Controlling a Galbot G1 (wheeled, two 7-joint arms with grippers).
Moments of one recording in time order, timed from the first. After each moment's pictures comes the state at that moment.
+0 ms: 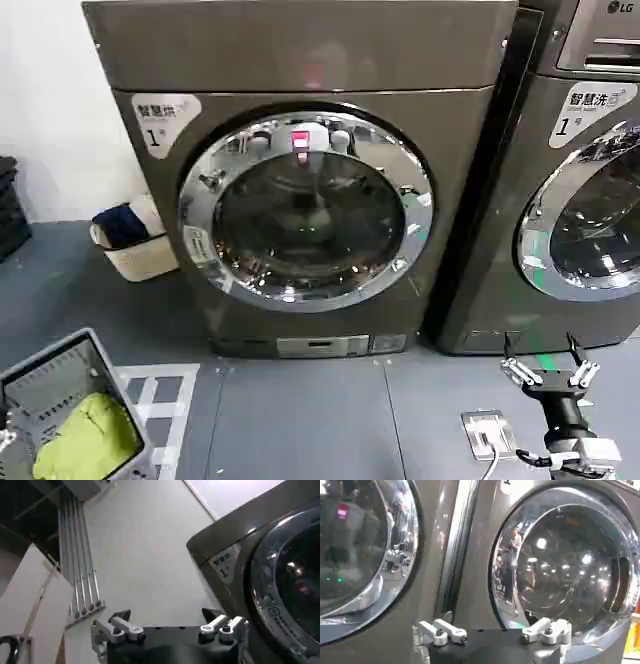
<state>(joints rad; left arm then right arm) 1.86 -1.47 -1.21 -2.08 -0.25 -0.82 0.11 -1.63 1.44 0.90 2.19 0.10 -0.03 -0.03</state>
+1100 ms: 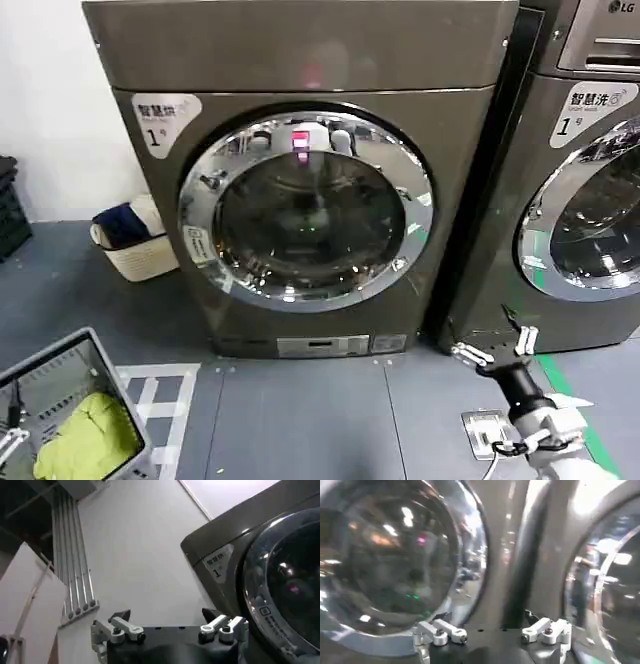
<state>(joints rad) 1.85 -1.47 -1.18 -2.09 -0.23 -0.82 0.12 -1.41 1.07 0.61 2.21 0.36 -0.12 -0.21</state>
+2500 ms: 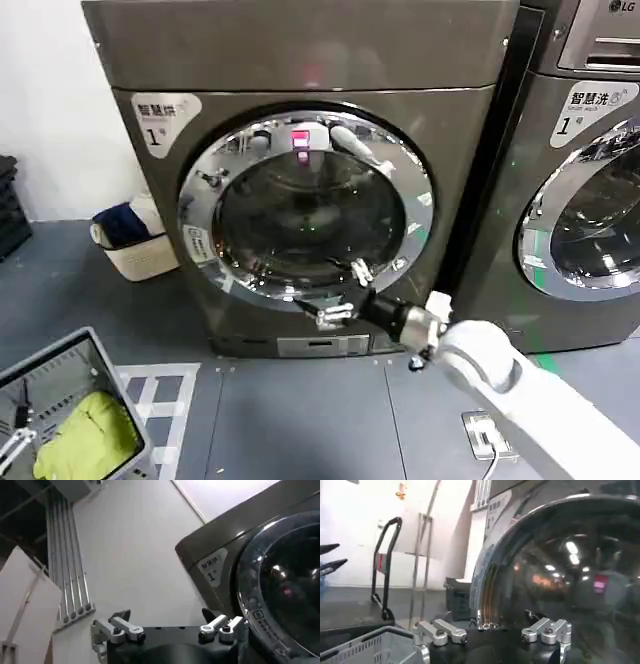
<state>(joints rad) 1.87 -1.49 -1.17 -2.11 -0.19 -0.82 0.12 -0.49 0.91 -0.23 1.79 0.73 -0.09 -0.34</state>
